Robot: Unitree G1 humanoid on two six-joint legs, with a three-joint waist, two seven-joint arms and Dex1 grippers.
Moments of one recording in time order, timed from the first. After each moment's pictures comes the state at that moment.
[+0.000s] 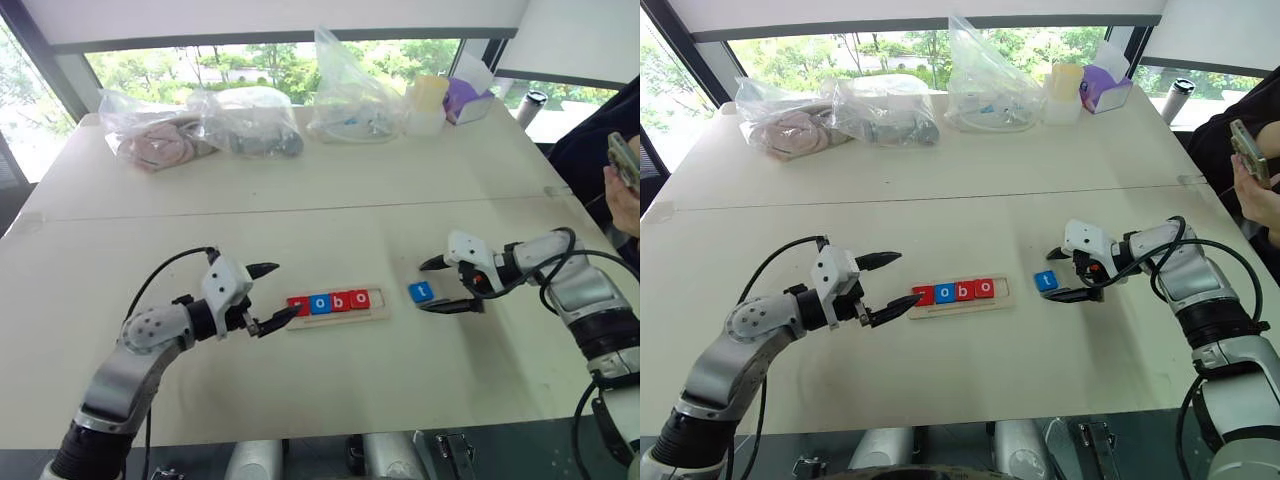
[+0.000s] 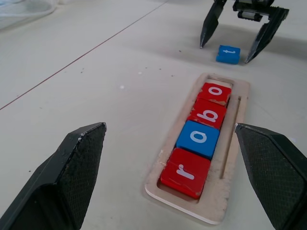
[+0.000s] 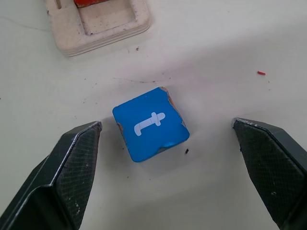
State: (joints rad) left arm -0.04 0.58 -0.04 -0.41 -0.37 0.34 -0.78; right arm -0.61 -0.86 0.26 0.45 0.12 0.09 1.39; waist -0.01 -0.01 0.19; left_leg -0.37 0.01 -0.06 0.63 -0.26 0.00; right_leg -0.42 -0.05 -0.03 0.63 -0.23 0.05
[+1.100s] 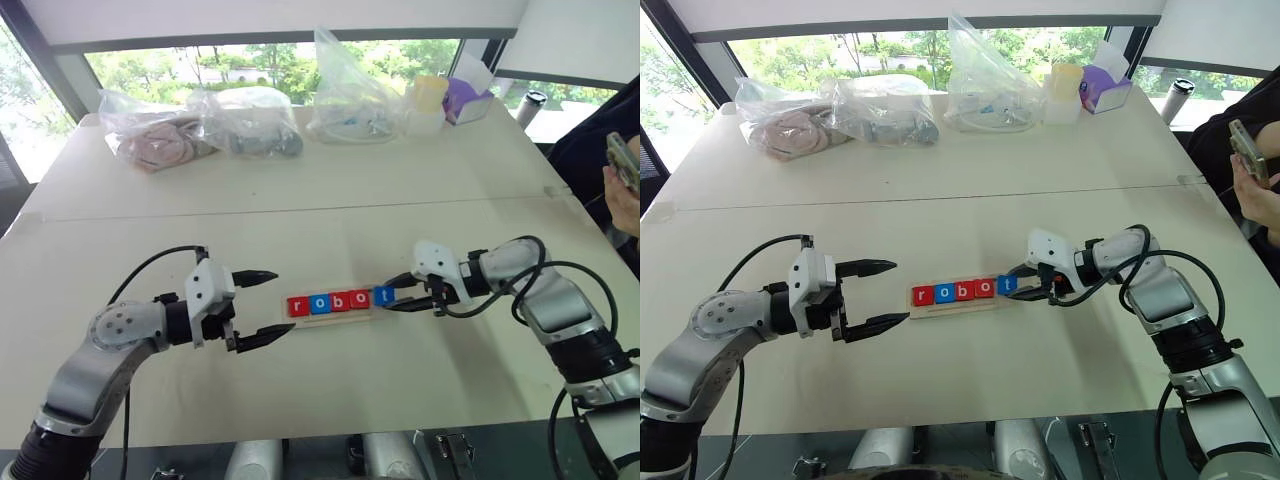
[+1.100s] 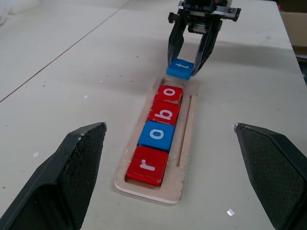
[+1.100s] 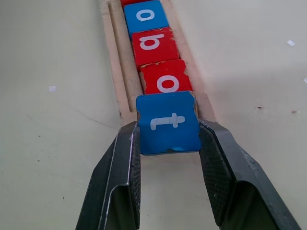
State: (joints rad) left arm -0.03 0.71 0.02 -0.46 -0.49 0.34 -0.96; right arm -0.50 -0.77 0.25 0.03 0.16 0.31 1.32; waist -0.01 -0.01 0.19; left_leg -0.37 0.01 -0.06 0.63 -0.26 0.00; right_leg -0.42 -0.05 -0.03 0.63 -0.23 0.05
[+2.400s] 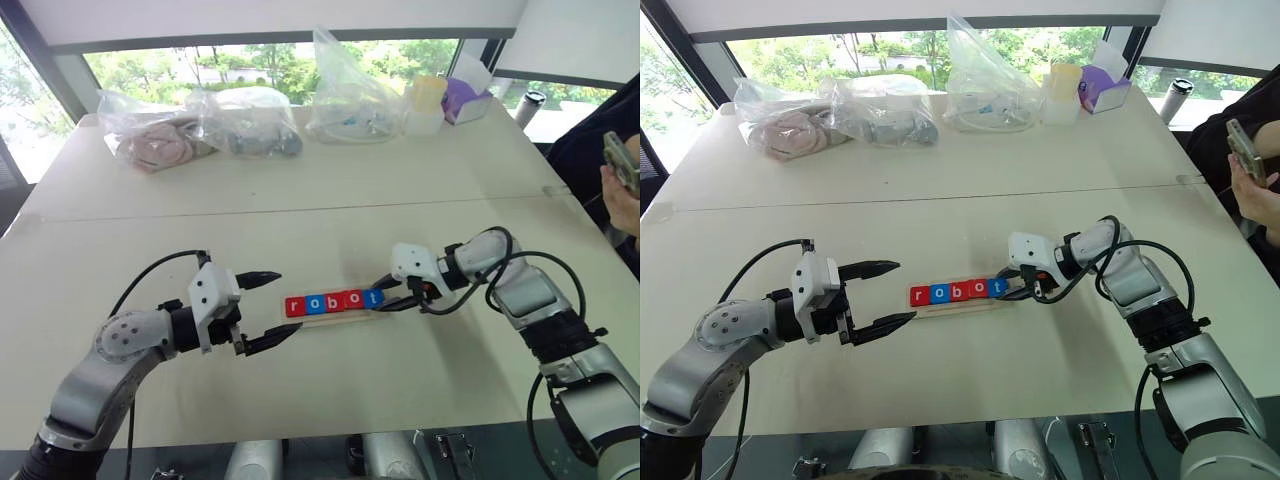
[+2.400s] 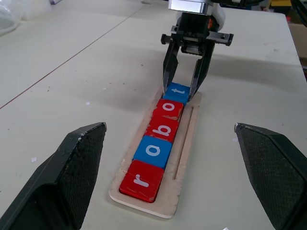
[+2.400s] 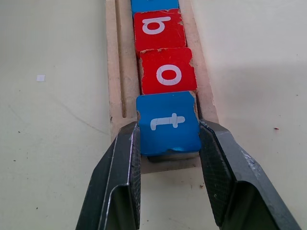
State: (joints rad) left arm 0.01 0.68 0.02 -0.53 -0.50 0.37 -0.86; right arm -0.61 -0.70 0.34 0.18 0.06 0.22 1.38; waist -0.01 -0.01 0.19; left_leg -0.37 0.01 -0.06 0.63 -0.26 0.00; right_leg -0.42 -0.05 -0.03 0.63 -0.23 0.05
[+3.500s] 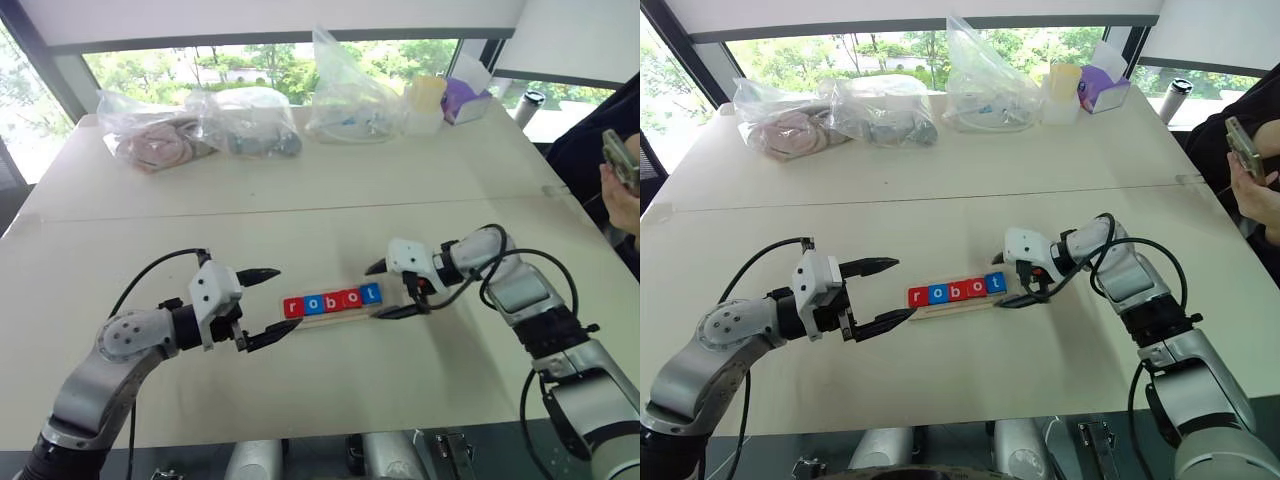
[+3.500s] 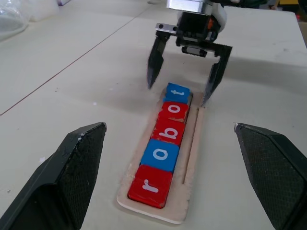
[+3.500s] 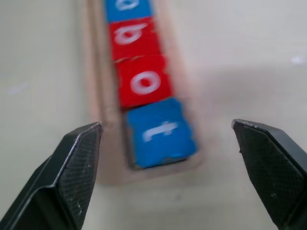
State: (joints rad) left arm -0.01 0.66 0.01 -0.52 -0.48 0.36 -0.84; right arm -0.69 -0.64 0.32 0.27 0.05 0.24 1.31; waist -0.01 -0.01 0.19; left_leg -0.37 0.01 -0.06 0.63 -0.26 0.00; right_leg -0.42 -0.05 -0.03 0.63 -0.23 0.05
